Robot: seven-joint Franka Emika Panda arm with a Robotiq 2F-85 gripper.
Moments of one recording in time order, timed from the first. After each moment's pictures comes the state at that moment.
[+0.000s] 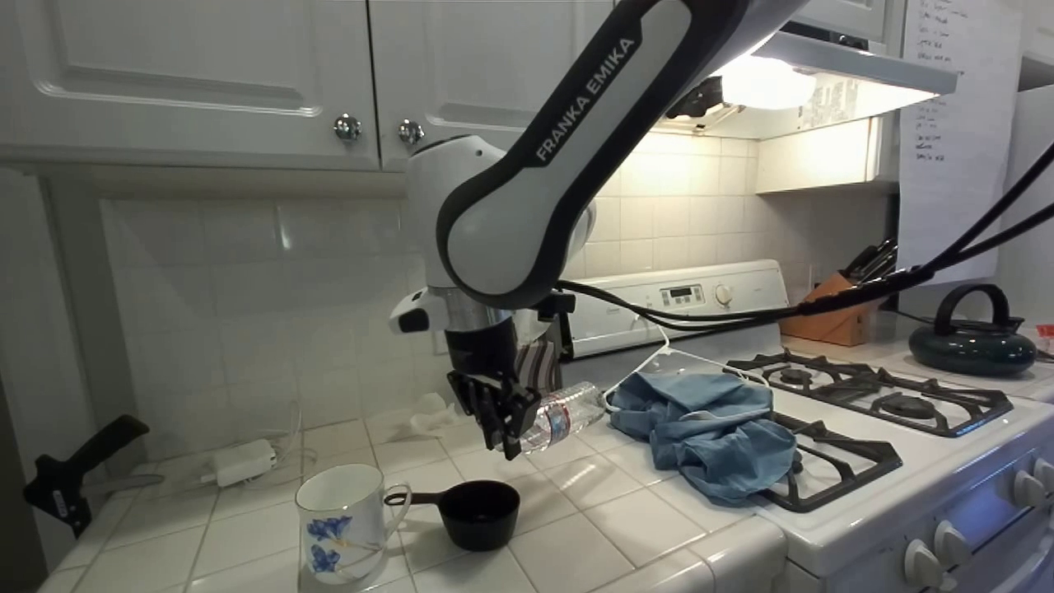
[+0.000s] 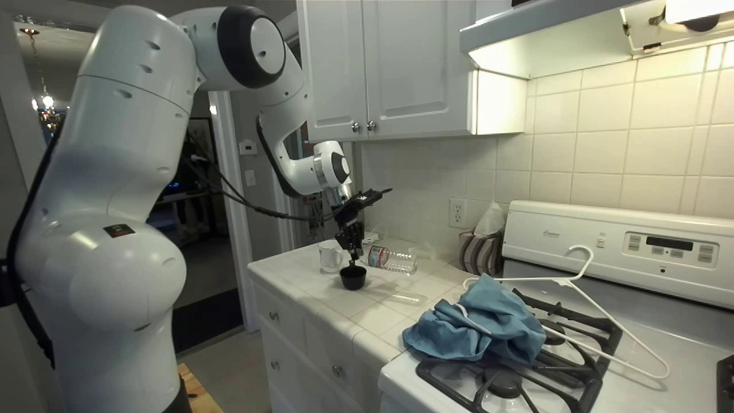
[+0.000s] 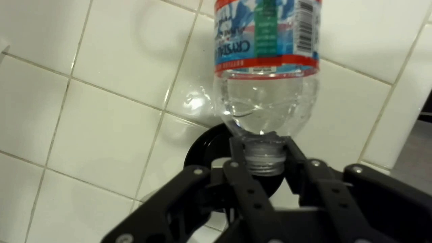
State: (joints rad) arm 0.14 0.38 0.20 -1.97 -0.46 2.34 -1.16
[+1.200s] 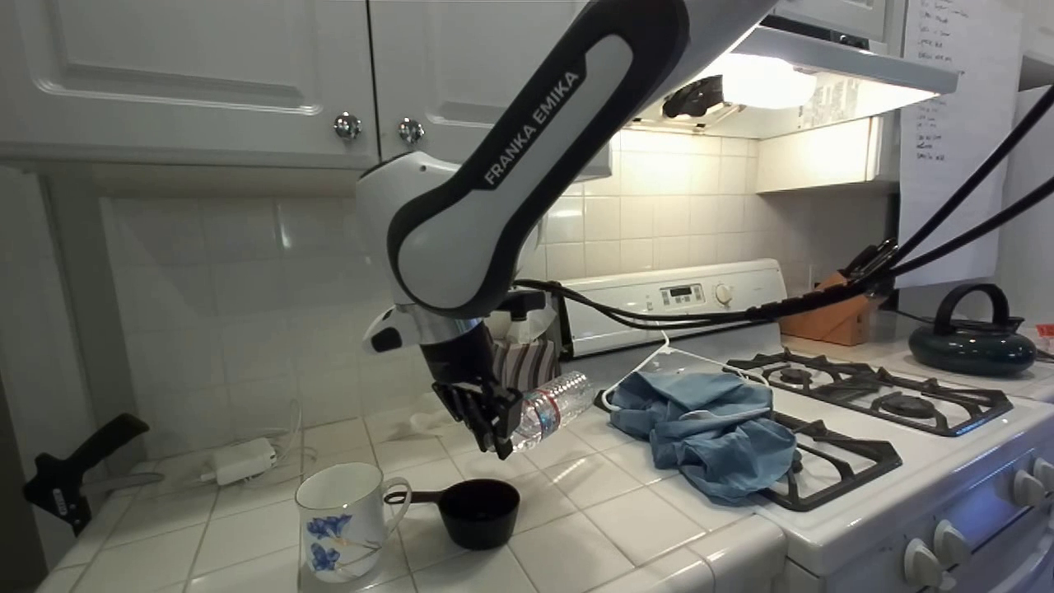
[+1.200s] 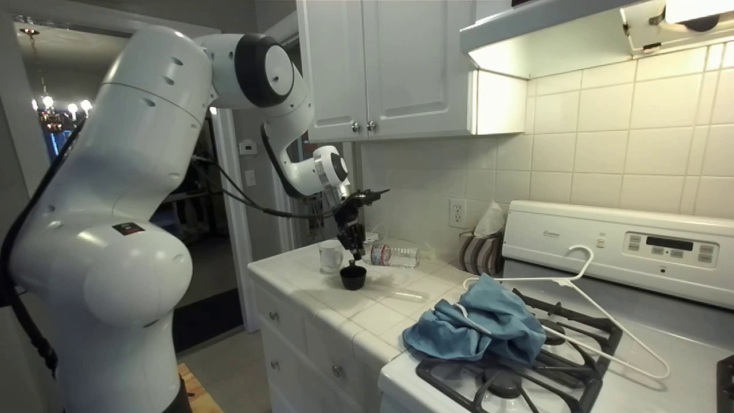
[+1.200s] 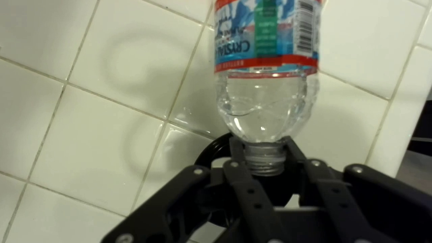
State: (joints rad) arm 0.22 0.49 0.16 -1.80 -0.52 2.17 -1.14
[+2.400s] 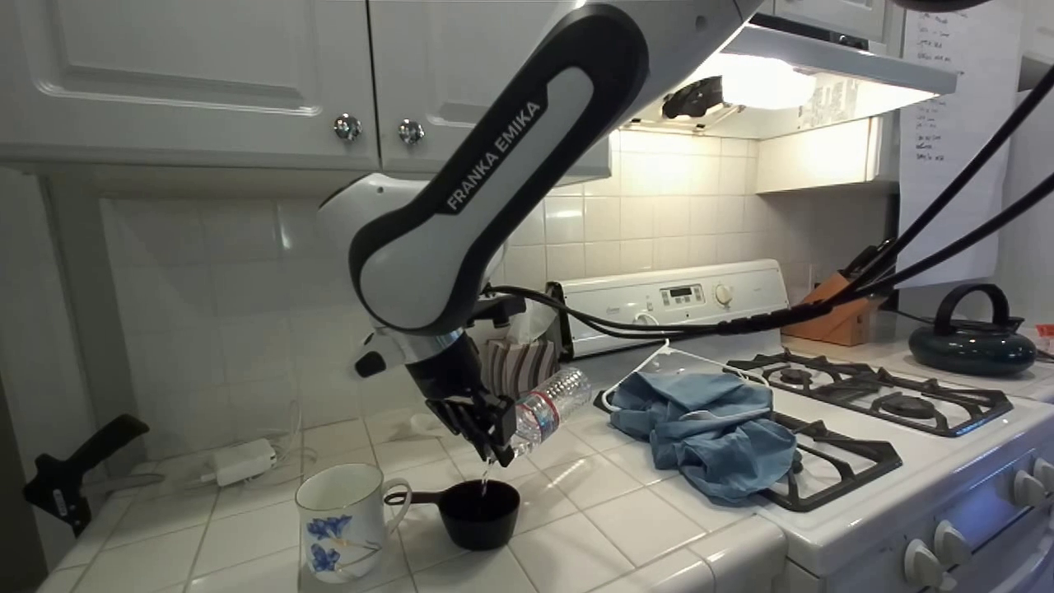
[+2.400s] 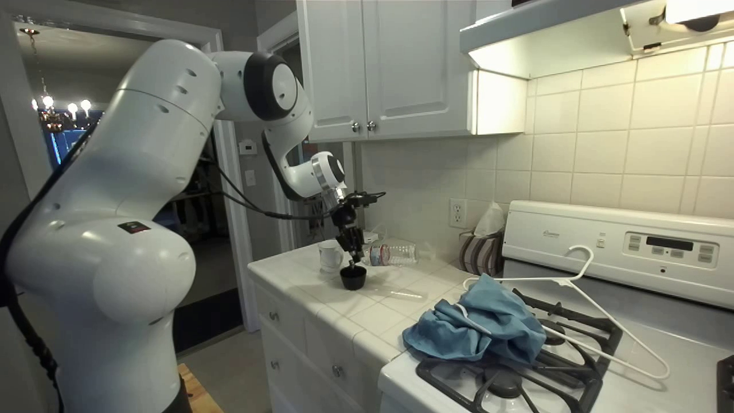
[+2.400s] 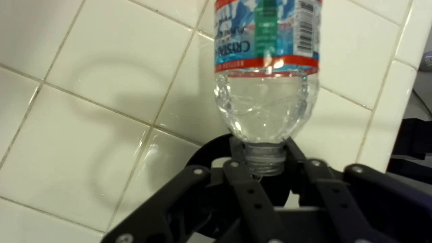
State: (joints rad) arm 0.27 0.57 0.16 -1.69 -0.57 2.01 -1.14
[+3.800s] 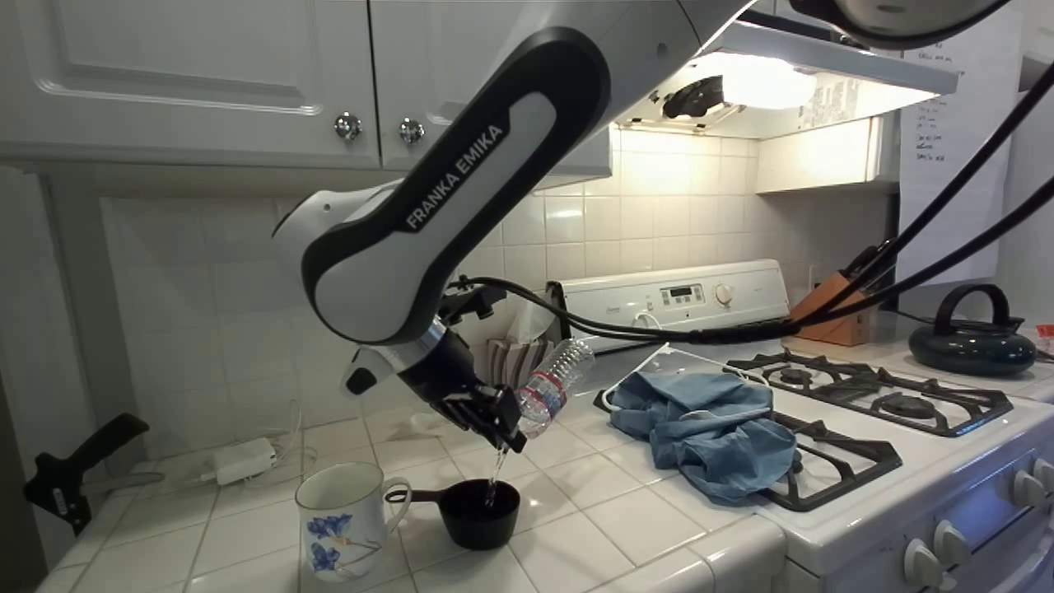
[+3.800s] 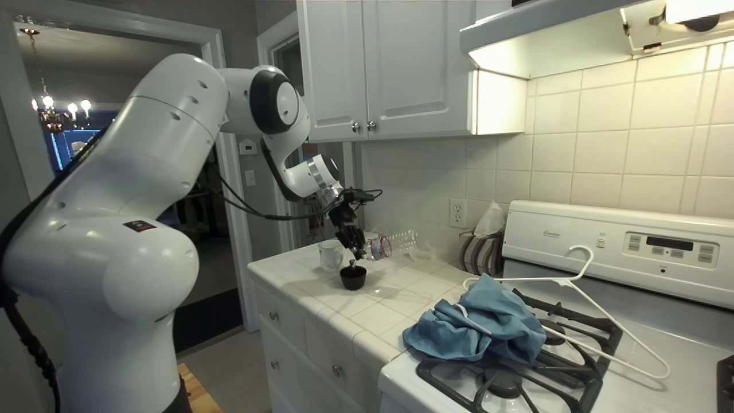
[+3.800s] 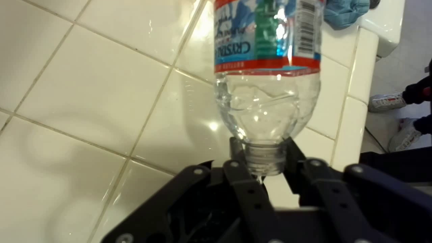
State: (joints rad) arm 0.32 0.65 0.16 -1.55 -0.66 1.76 -1.13
